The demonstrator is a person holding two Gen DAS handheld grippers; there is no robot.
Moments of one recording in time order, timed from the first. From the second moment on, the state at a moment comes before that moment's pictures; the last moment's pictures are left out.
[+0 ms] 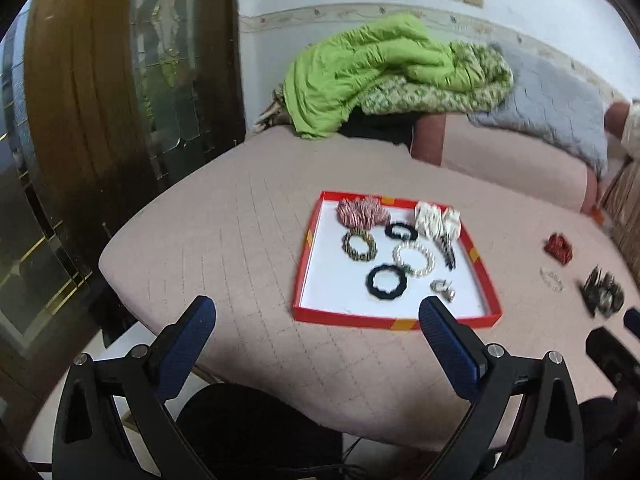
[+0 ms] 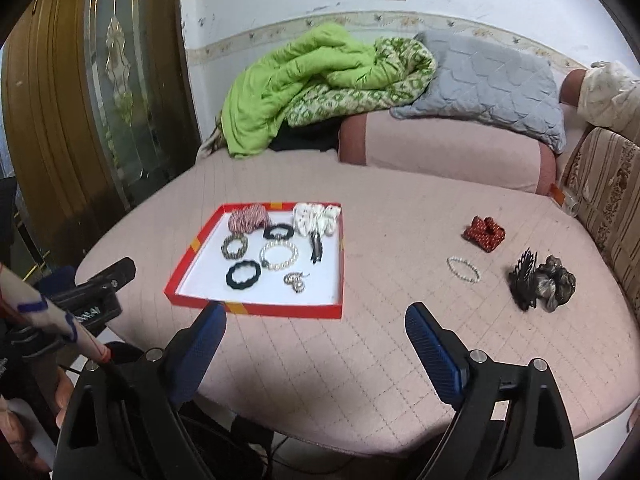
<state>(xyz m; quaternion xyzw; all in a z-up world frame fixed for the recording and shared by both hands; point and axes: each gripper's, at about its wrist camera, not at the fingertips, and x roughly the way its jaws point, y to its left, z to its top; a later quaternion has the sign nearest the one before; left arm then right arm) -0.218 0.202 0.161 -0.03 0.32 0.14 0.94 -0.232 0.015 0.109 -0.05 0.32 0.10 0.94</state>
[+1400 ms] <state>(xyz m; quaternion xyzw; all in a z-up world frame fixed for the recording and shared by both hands) -0.200 0.210 0.134 -0.02 0.34 0.16 0.93 -0.211 0.035 0.074 -0.07 0.35 0.12 0.92</state>
